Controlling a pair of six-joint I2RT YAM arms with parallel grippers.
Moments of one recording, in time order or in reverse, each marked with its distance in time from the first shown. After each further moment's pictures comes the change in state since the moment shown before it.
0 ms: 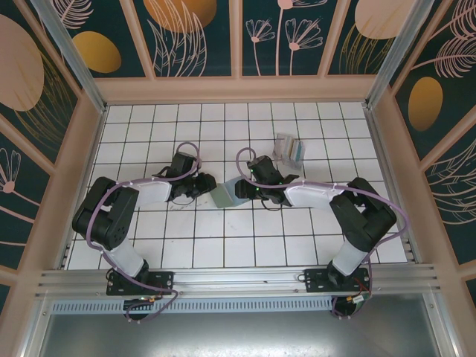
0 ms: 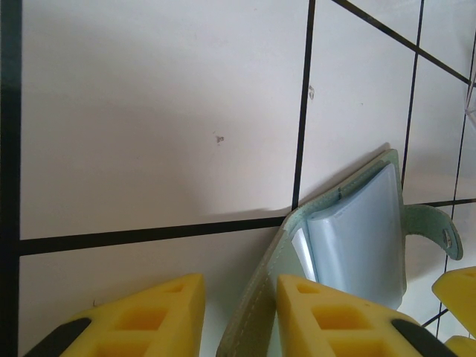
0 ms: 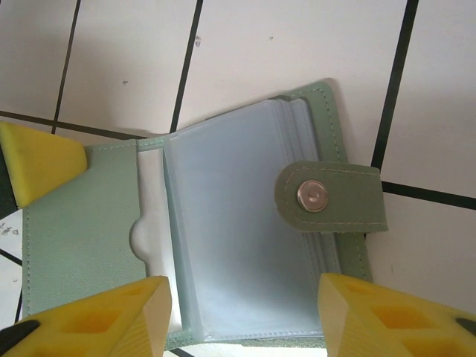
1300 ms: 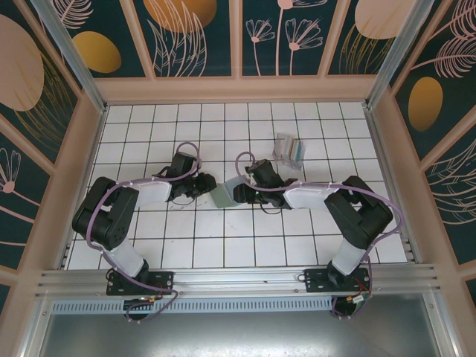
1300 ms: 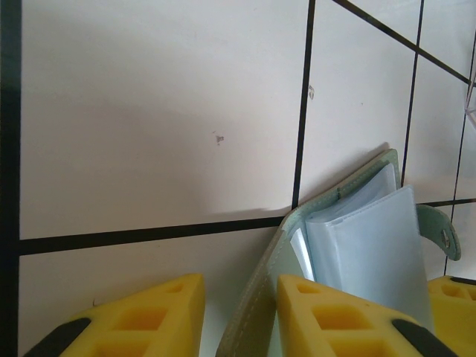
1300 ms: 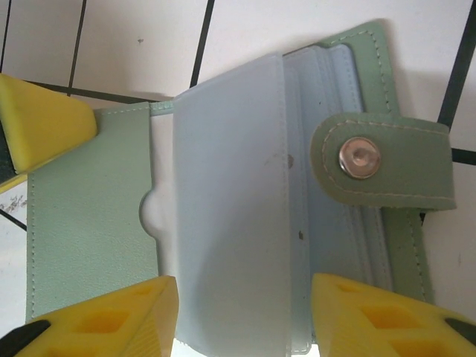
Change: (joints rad) left arm 0.000 0.000 0.000 0.000 0.001 0.000; right arm 0.000 0.033 -0.048 0.096 -0.101 0.020
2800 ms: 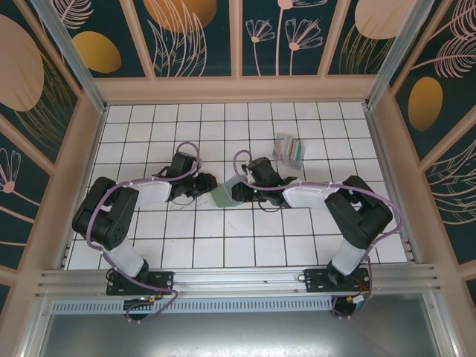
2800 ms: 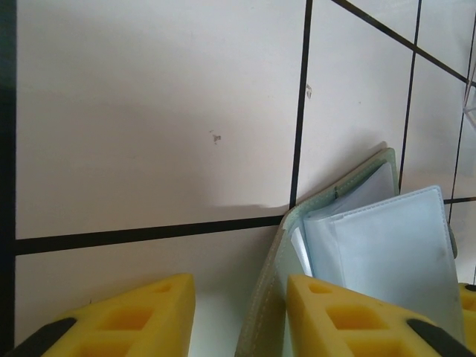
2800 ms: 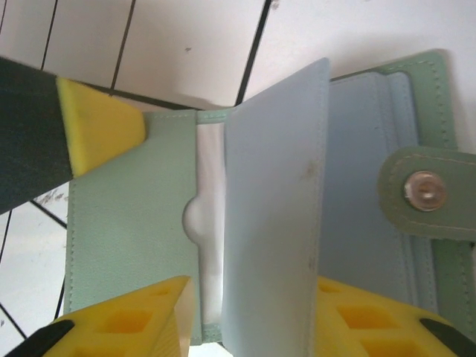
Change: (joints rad) left arm 0.000 -0.003 0.001 0.000 0.004 0.000; right arm 0.008 0.000 0.030 0.003 -0.044 -0.043
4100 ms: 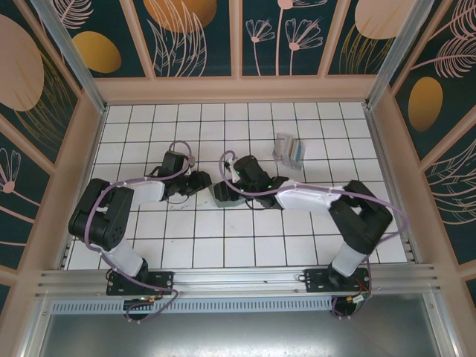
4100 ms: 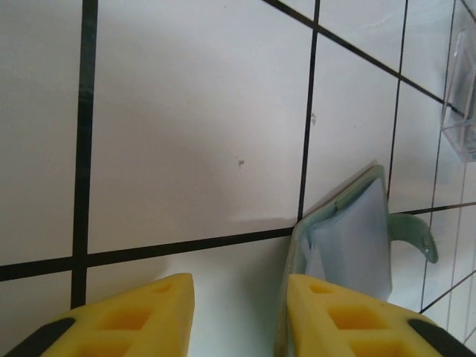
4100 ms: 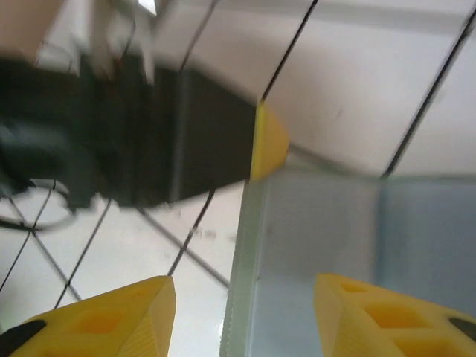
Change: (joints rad) left arm 0.077 -0.014 -0.029 0.031 0.067 0.032; right arm 0.114 -0.076 0.101 -0.005 0.113 -0.071
